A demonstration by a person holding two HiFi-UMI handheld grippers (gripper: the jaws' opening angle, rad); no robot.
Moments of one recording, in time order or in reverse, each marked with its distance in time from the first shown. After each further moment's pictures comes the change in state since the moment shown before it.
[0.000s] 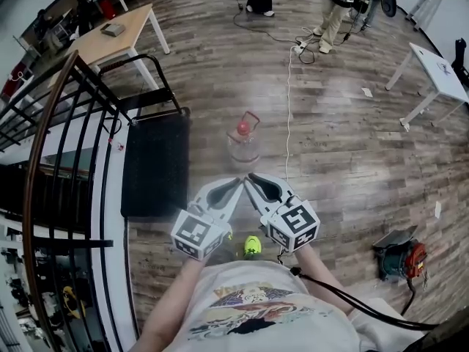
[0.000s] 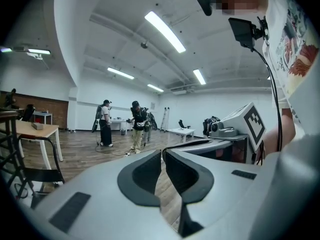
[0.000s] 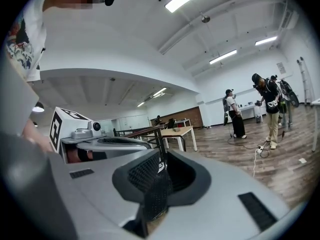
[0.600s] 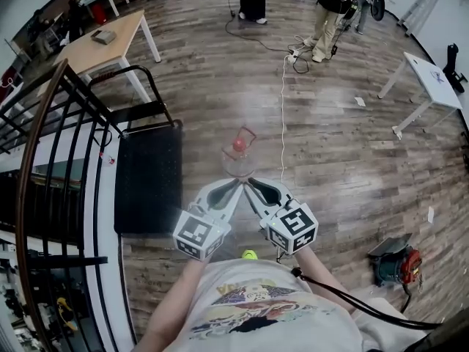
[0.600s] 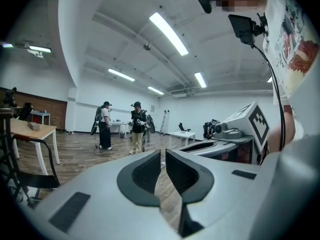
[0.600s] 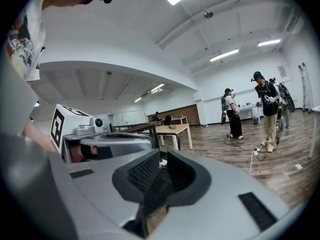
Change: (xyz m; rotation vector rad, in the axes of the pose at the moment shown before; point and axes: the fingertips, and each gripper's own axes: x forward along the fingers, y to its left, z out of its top) left arm 0.044 0.084 0.016 0.001 -0.035 -0.019; right arm 0.072 -0.047 0.016 -0.027 0.050 -0.044
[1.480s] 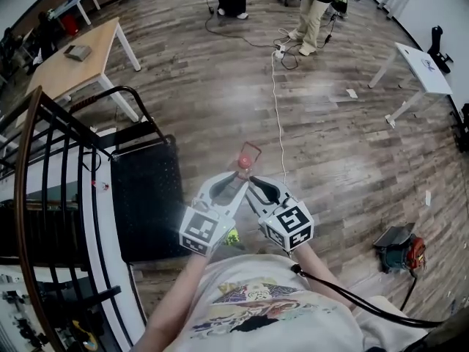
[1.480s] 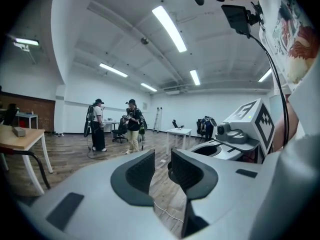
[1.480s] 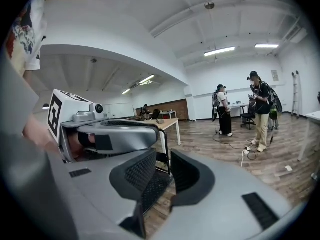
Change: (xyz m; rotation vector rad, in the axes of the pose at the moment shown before) left arm 0.063 0.176 0.016 0.061 0.031 -0.122; right arm 0.172 -0.066 0.023 -0.005 0.074 -0.139
